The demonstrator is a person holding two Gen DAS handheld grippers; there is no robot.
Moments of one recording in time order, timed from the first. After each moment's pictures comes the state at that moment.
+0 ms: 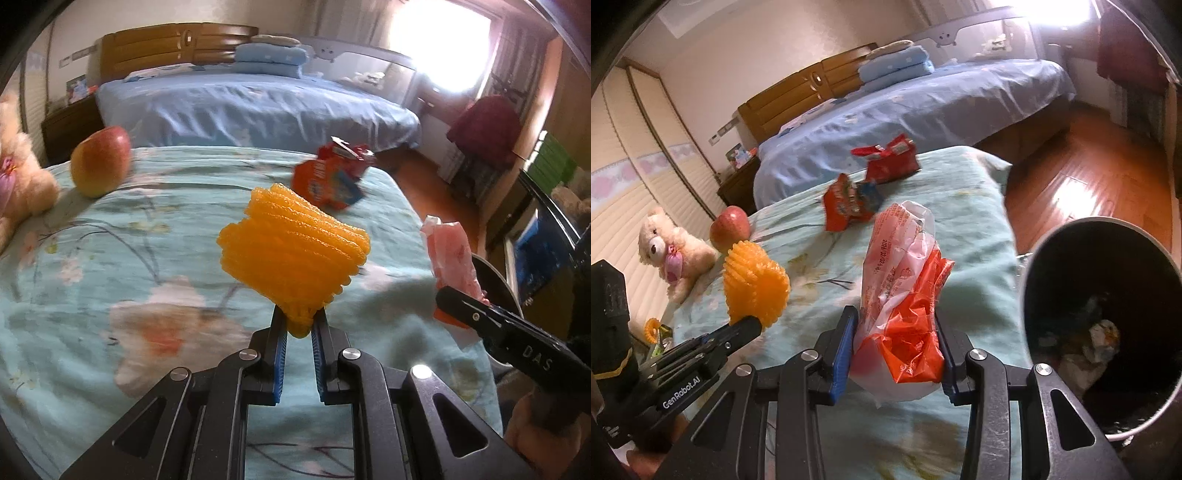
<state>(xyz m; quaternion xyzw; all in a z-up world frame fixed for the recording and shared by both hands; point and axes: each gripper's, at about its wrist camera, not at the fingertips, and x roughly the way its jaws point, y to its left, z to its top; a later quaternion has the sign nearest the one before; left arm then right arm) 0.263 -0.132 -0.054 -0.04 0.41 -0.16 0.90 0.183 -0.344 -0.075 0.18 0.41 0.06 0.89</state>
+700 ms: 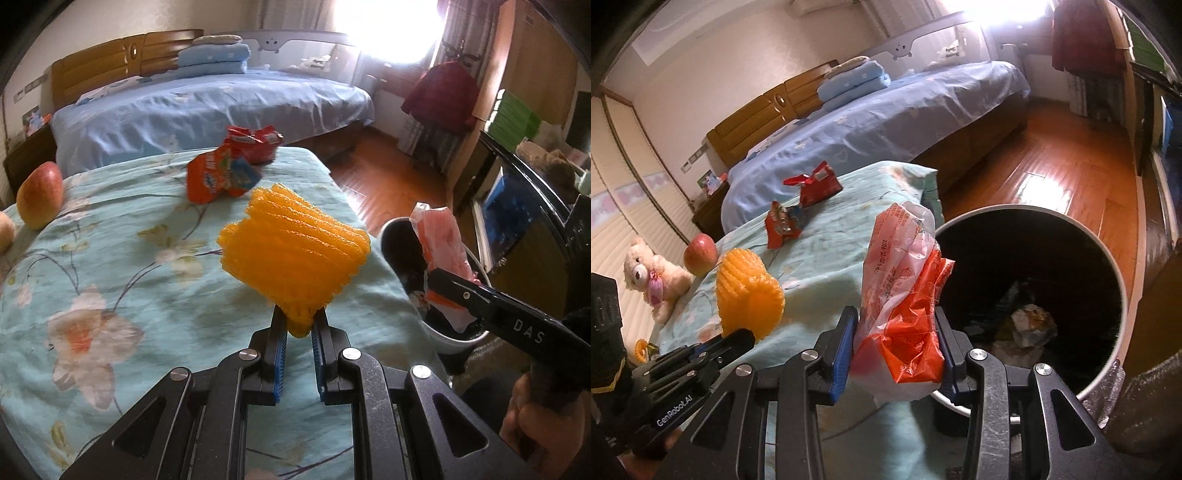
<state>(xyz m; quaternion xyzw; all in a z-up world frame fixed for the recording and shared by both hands) 0.241 -0.202 -0.047 0.01 0.41 -0.23 0.88 0.142 -0.412 -0.074 0.20 0.40 0.00 0.90</state>
